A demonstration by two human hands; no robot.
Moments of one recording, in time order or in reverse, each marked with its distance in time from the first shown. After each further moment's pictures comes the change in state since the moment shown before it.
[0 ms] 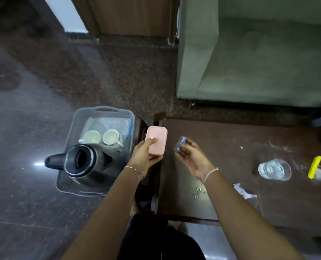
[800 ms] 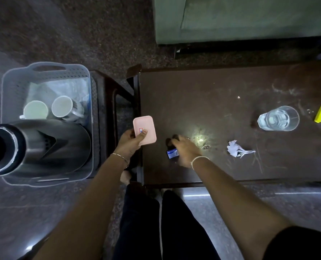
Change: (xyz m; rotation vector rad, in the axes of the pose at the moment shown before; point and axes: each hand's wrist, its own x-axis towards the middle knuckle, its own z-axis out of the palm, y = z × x) left_hand 0.084 -0.116 -0.017 0.498 0.045 0.026; right_hand 0.046 0.094 -0.138 -1.902 -0.185 -0.119
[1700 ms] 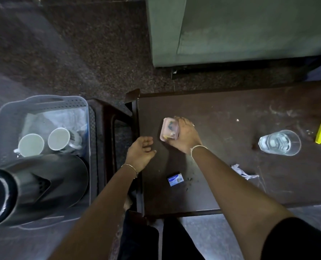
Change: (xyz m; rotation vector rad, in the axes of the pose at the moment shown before) left_hand 0.043 0.034 0.025 0.302 -0.086 0.146; right_hand 0.083 0.007 -0.089 0.319 0.473 0.072
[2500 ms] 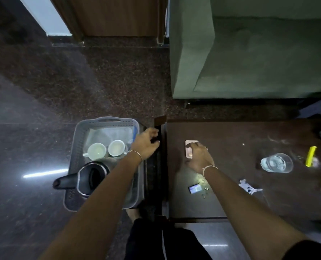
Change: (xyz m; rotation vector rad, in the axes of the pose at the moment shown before) left_hand -0.061 0.089 -0.148 0.323 0.030 0.311; right_hand -0.080 -0.134 -0.048 -0.141 -0.092 0.144
